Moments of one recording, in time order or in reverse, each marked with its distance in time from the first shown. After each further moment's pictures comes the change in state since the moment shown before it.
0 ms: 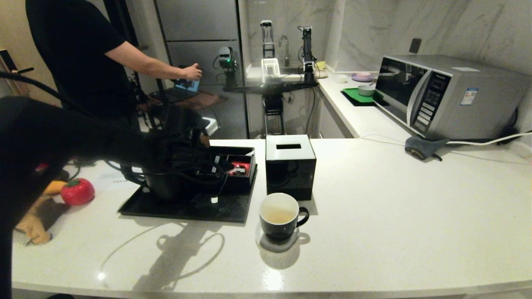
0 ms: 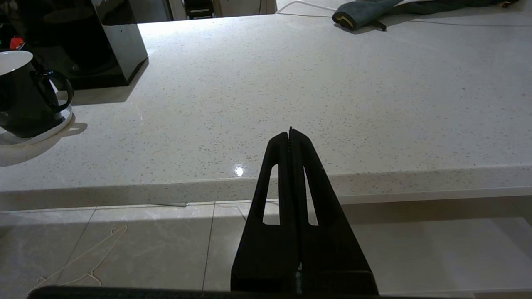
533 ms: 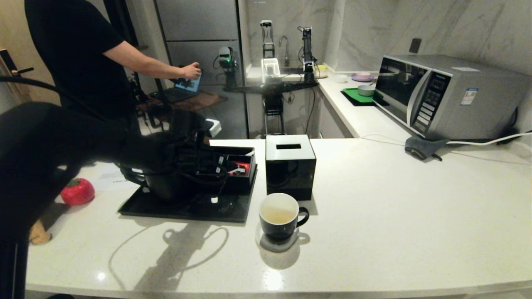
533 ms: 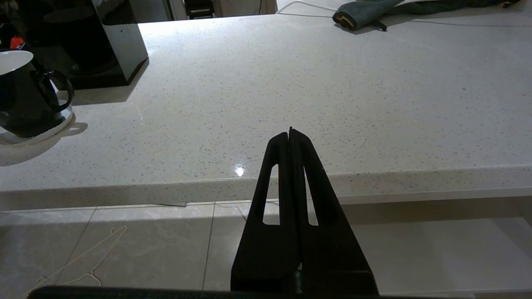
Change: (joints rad) left arm 0.000 0.045 -0.015 -0.062 -0.003 -0.001; right arm 0.000 0.000 0.000 0.000 0.001 0.000
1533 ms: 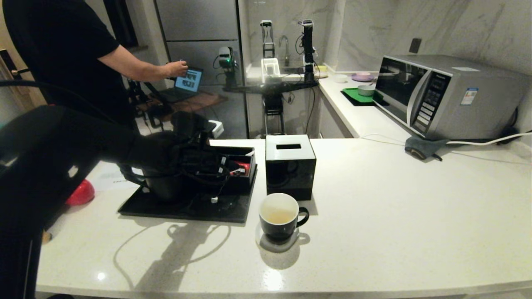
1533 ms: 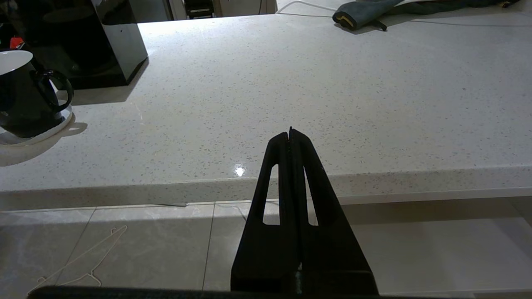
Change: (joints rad) left arm -0.003 0.042 -0.034 -0.013 0.002 0.001; right arm 0.000 0.000 0.000 0.000 -0.001 0.000
